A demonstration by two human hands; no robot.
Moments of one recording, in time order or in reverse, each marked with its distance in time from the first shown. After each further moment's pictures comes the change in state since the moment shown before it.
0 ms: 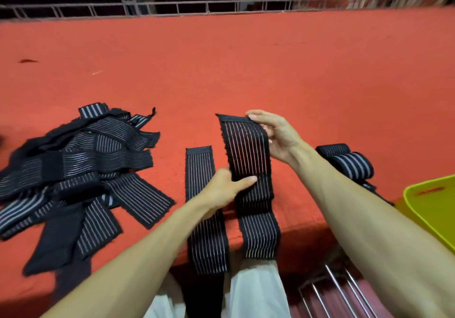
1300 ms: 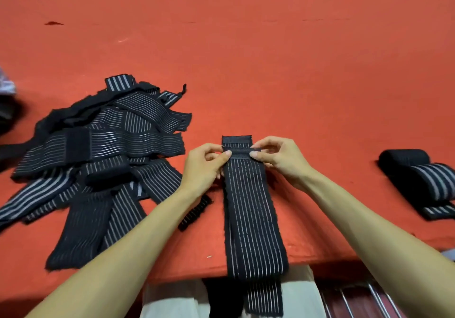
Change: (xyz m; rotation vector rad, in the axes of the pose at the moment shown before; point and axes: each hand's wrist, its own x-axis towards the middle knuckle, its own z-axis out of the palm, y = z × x) left_hand 0.022 -0.054 -0.115 -0.008 0.478 0.071; right_hand 0.063 0.109 0.021 -0.560 0.084 0.015
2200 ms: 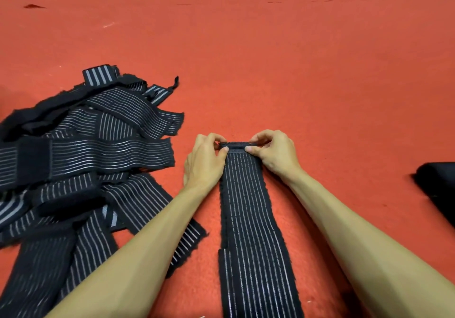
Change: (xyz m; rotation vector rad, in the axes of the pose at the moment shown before) left_hand 0.081 -0.033 0.029 0.589 0.102 0.051; right_hand 0.092 0.037 0.009 -0.496 0.253 -0.079
